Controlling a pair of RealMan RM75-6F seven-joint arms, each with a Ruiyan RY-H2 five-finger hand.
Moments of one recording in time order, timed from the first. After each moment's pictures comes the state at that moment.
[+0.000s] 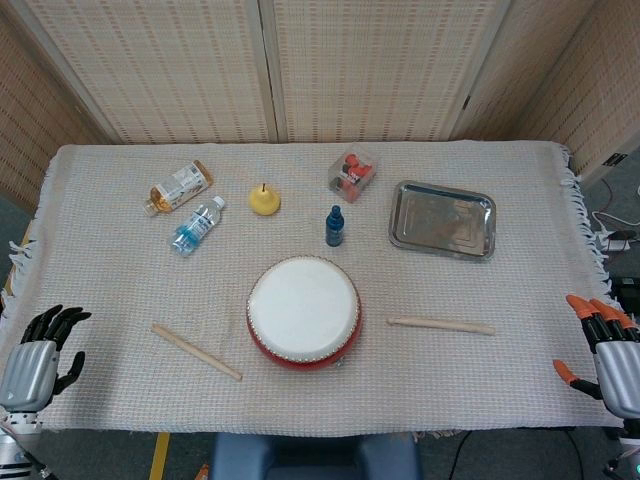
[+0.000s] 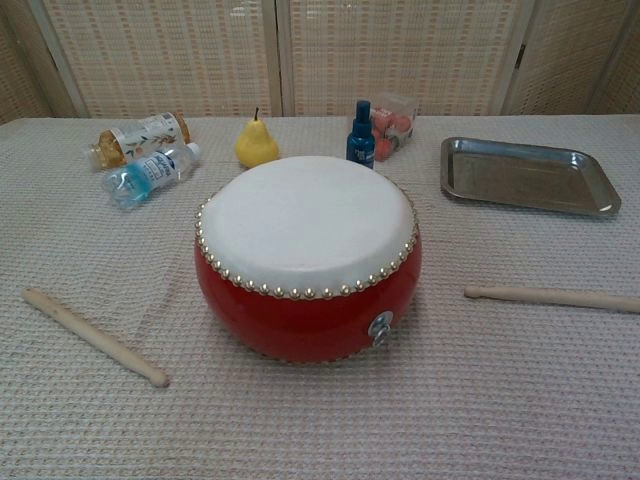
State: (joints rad) left arm -0.12 -1.22 0.00 -1.57 1.45 1.50 -0.04; right arm 0.01 -1.08 0.02 -1.57 -1.56 1.55 0.05
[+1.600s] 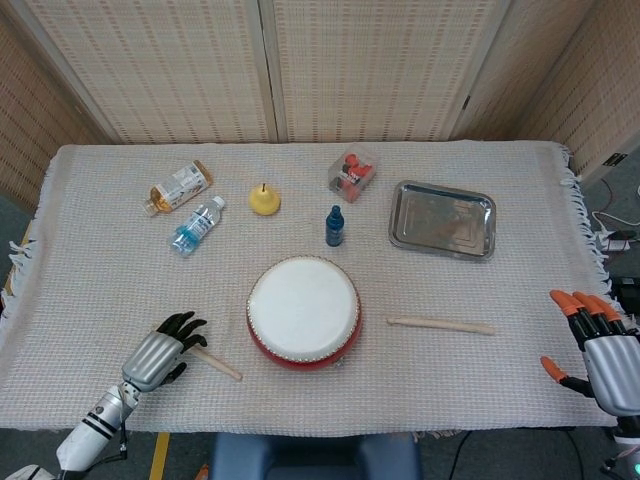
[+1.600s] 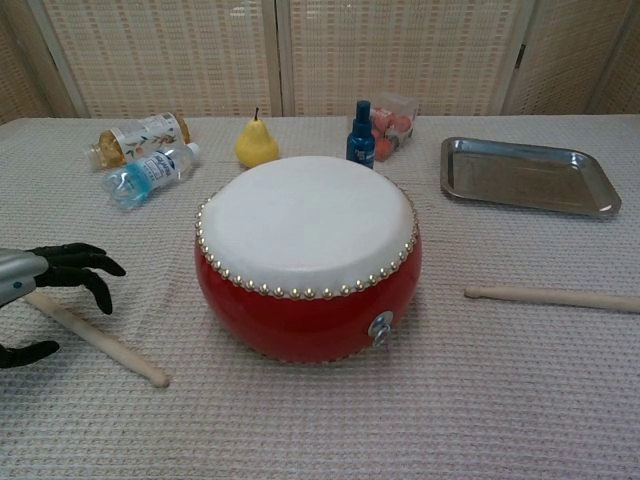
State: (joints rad) left arm -0.38 -1.45 0.06 -1.34 1.64 1.12 -0.04; right arm 0.03 -1.03 0.01 -1.63 -1.65 1.57 0.07
